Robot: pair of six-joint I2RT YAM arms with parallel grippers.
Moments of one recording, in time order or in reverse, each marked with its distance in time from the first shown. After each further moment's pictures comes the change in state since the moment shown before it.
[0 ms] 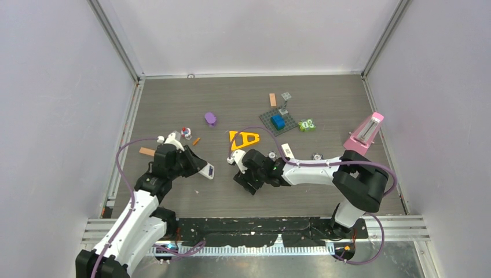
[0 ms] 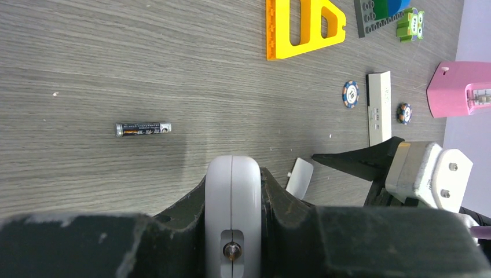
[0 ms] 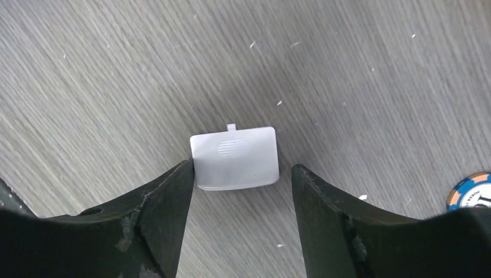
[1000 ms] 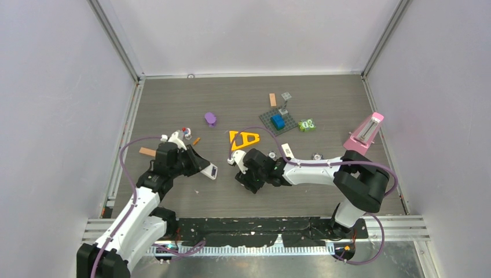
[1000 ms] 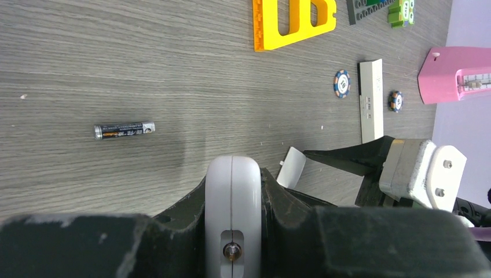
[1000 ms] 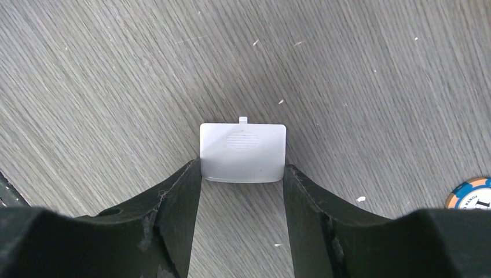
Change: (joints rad) left arm 0.000 0.054 0.000 0.039 0.060 0.000; right arm -0.003 -0.005 -0.016 0.028 -0.023 -0.030
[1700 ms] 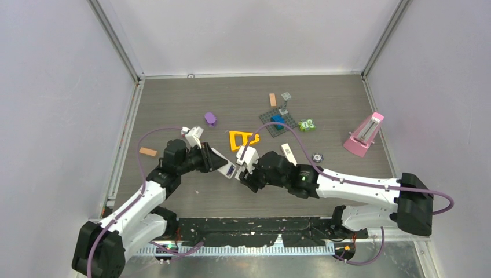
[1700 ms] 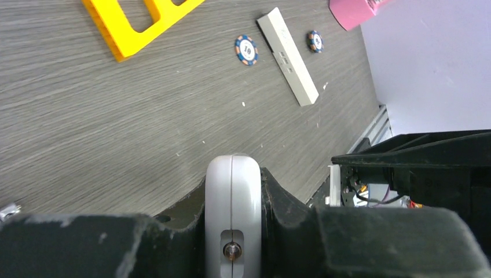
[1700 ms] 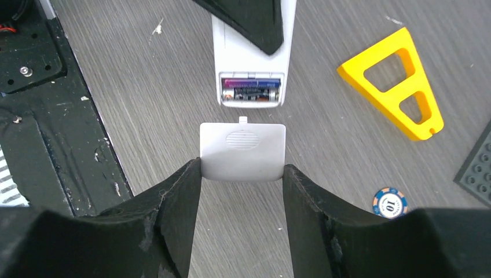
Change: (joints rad) left arm -0.108 0.136 -0.039 0.366 0.254 0.062; right arm 0.106 -0.405 -0.053 0.024 0.077 0.000
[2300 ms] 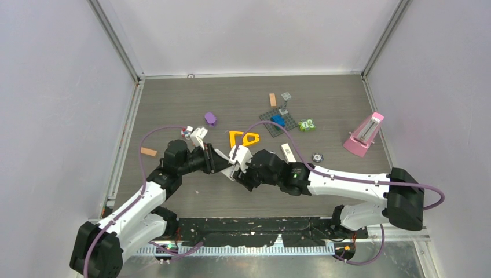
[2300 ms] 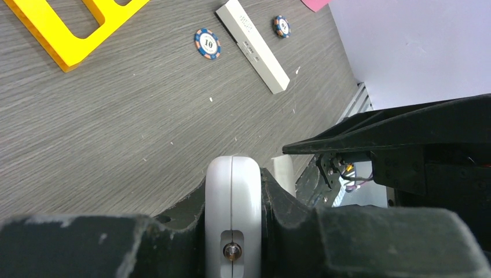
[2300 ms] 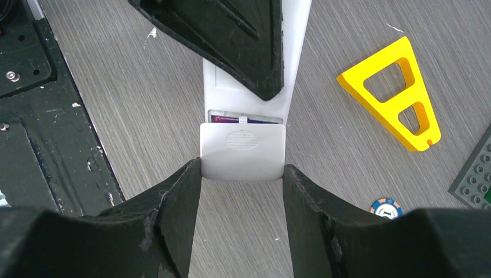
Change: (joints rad) left arm -0.053 -0.012 0.005 0.051 0.071 0.018; right arm 0.027 0.062 0.062 -0.009 0.034 -0.024
